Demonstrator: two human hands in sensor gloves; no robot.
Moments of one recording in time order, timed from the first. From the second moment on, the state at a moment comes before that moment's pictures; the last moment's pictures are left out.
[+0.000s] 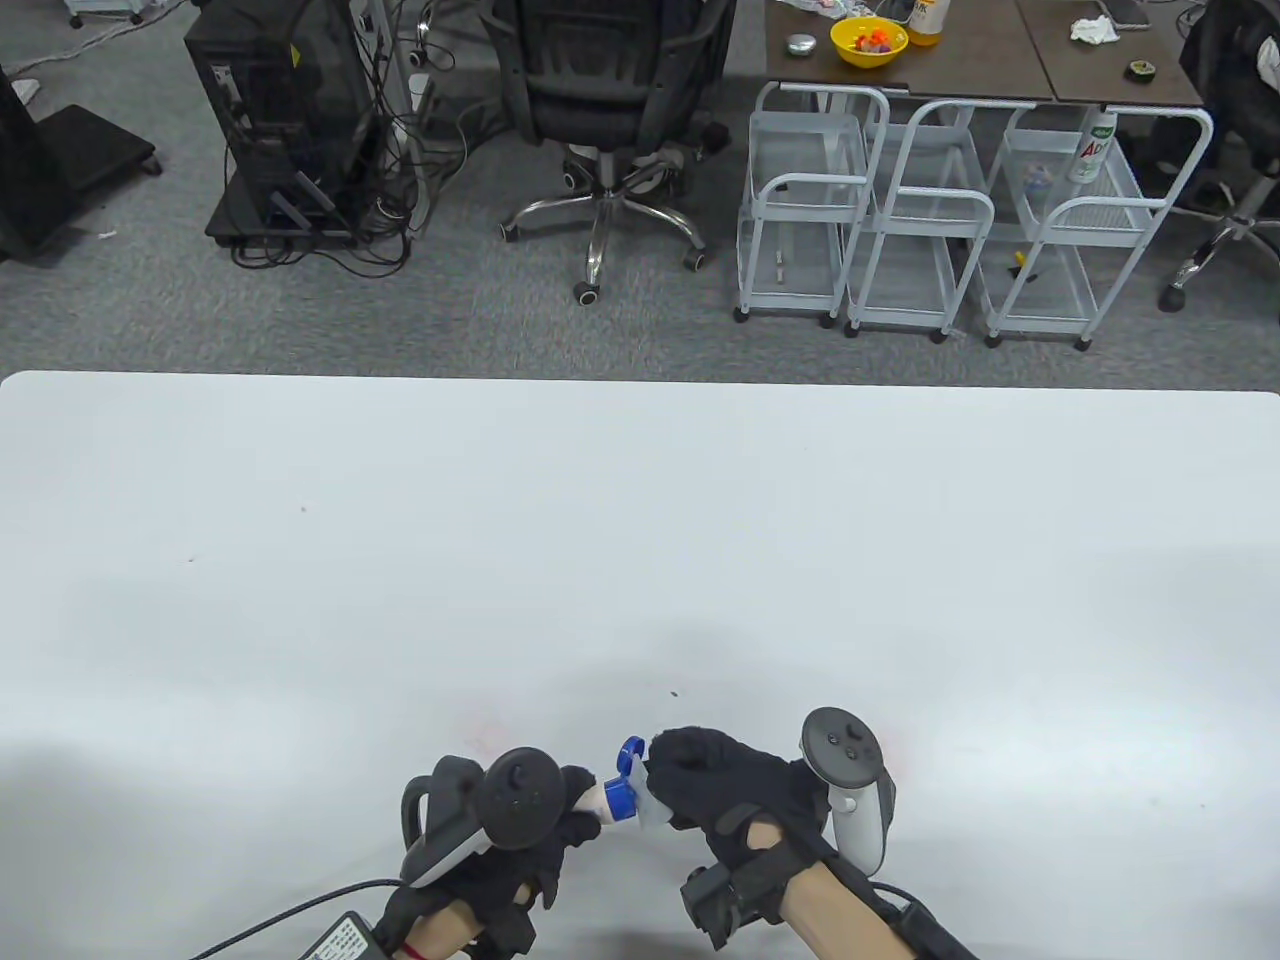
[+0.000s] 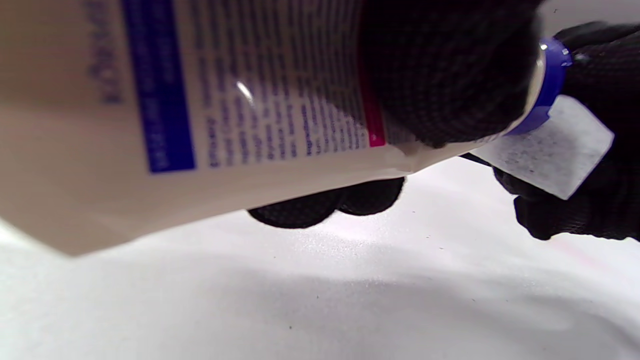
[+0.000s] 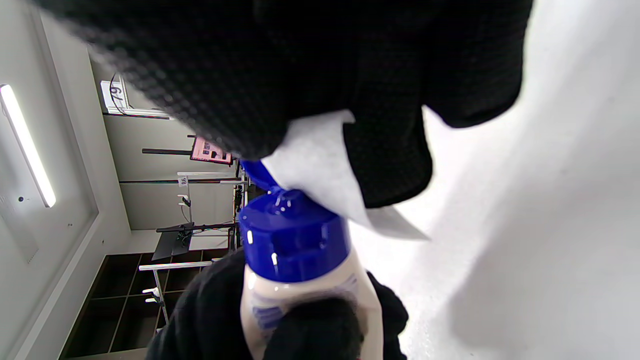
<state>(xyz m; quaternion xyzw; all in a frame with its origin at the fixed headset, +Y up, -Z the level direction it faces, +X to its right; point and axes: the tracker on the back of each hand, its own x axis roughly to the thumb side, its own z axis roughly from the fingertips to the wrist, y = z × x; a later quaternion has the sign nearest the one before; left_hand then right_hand) -0.146 -0.727 -0.225 -0.07 -0.15 0.15 0.97 0.103 -0.775 -0.245 -0.04 0.19 0.73 0.65</state>
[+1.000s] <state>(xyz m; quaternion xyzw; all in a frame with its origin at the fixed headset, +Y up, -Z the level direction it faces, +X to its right) -0.147 -0.729 -0.229 -0.10 -0.12 0.13 0.98 0.100 -0.774 -0.246 -0.04 0.20 0.73 0.65</state>
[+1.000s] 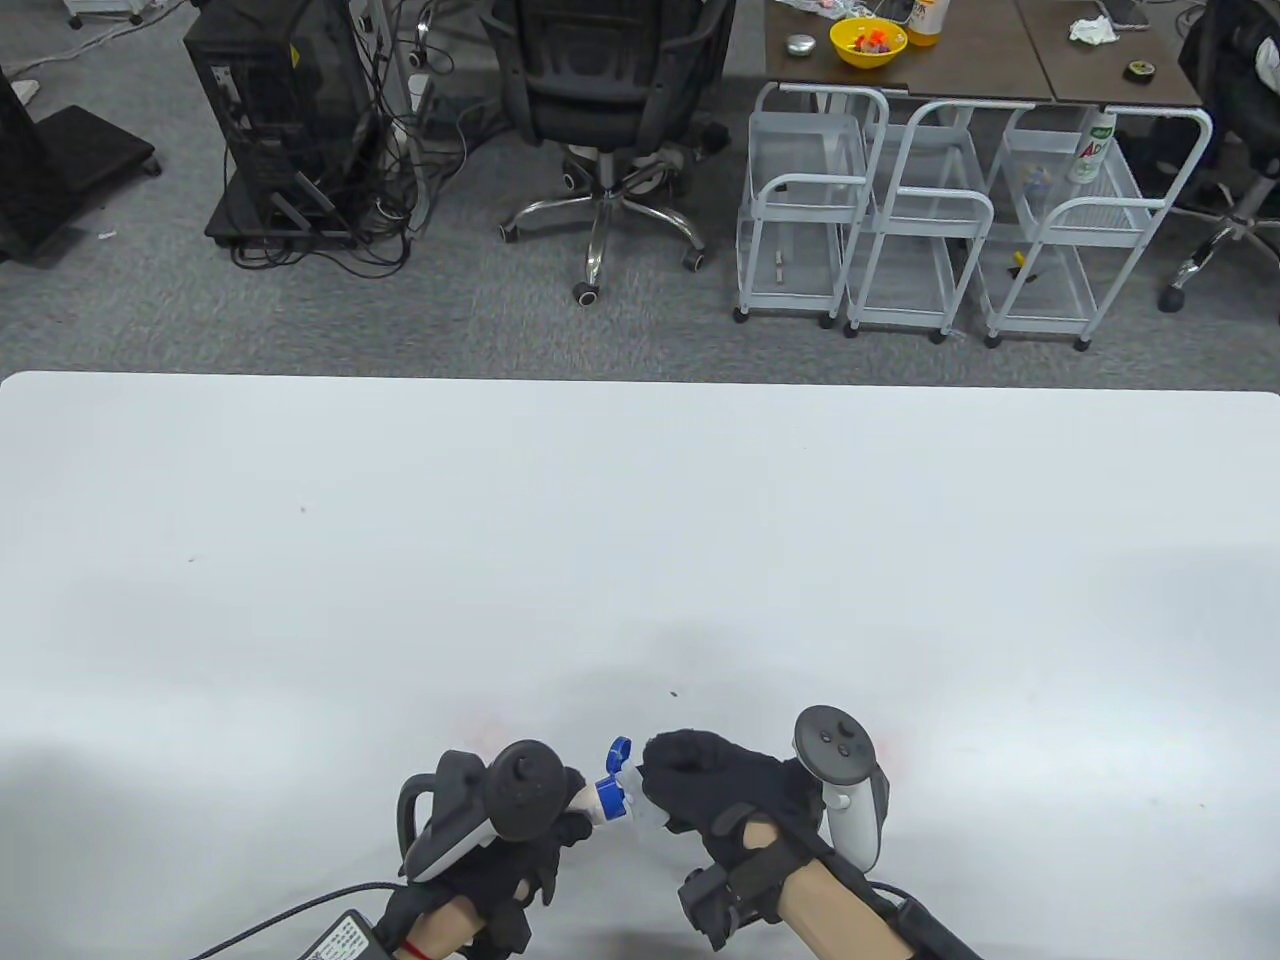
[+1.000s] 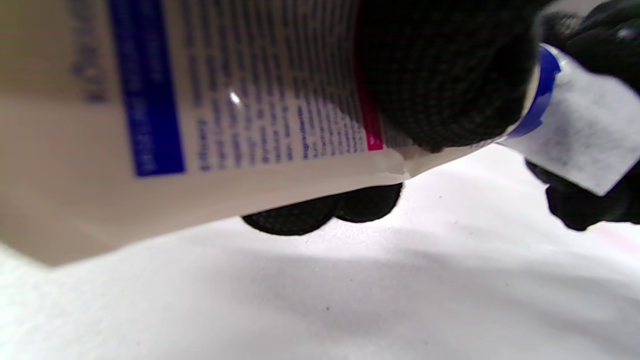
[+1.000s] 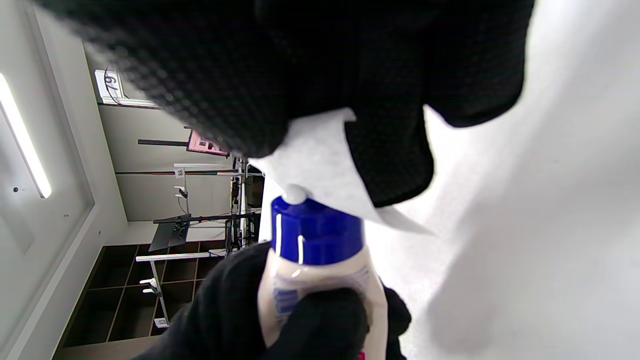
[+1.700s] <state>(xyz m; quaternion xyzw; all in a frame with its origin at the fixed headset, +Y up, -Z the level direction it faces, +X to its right) -0.202 -0.738 -0.257 -0.24 -0.14 0.55 0.79 0.130 -0.768 -0.254 -0.05 0.17 0.73 0.66</state>
